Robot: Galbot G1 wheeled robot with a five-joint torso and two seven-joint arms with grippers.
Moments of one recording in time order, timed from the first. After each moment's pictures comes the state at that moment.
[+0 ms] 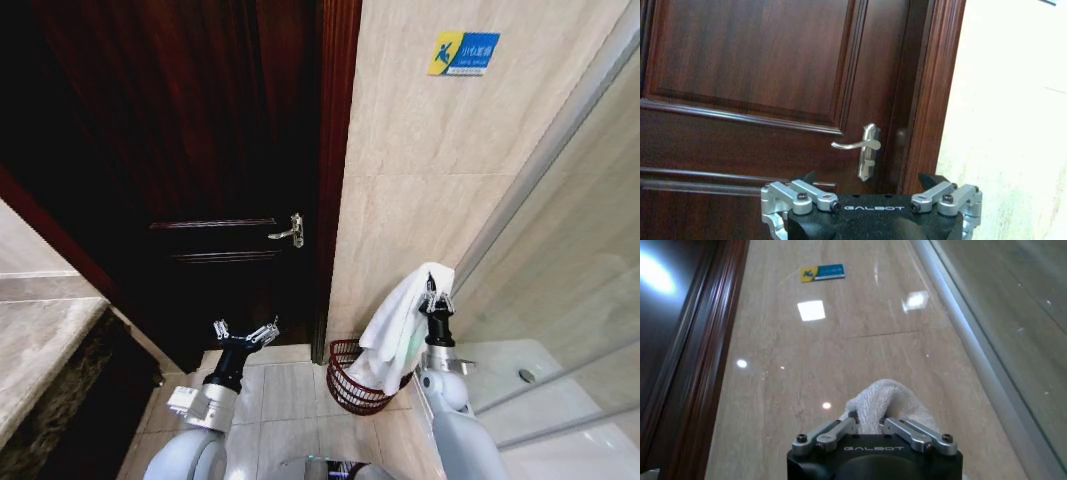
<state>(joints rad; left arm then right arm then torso) 1.84 -1.61 -0.54 -2.43 -0.15 0.03 0.18 -1.27 1.40 0.61 1.61 0.51 0.78 -0.29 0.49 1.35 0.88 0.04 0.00</state>
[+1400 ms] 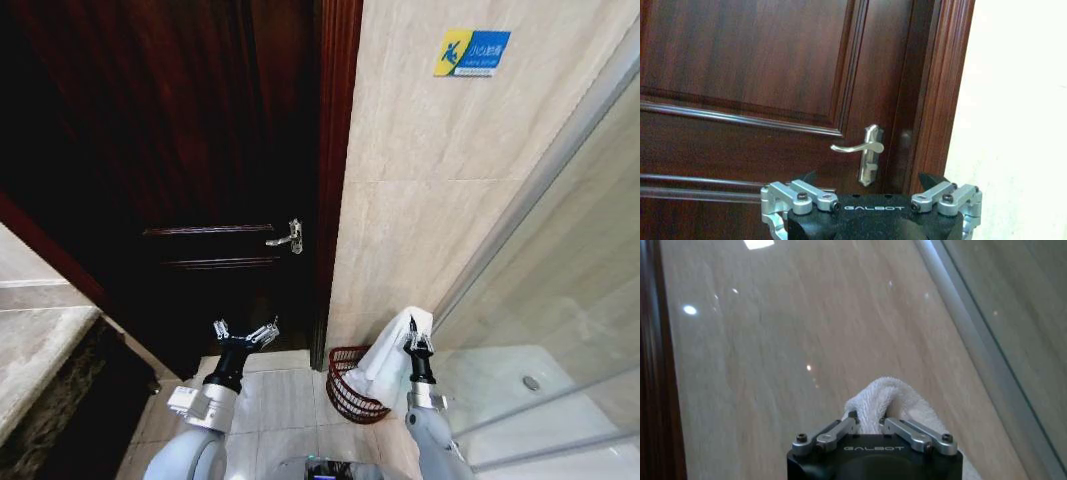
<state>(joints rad) 1.84 -1.61 -0.54 -2.43 -0.15 0.03 0.18 -1.29 1.46 0.56 1.27 0.63 0.82 -0.37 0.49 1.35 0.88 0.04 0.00</state>
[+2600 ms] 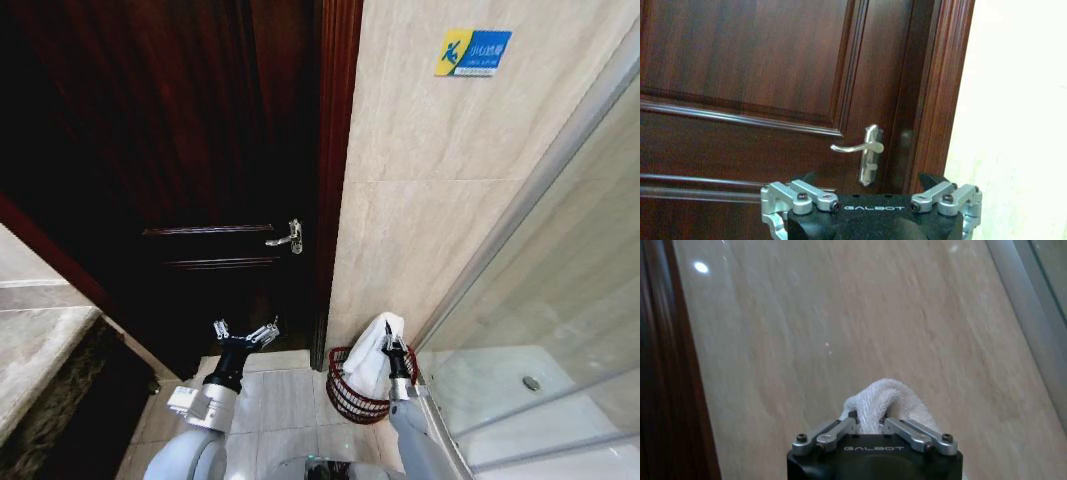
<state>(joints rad) 1.84 -1.61 -0.54 -2.43 -0.15 0.03 0.18 -1.10 1.52 0.60 0.92 0.53 0.82 -0.48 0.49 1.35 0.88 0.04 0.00</state>
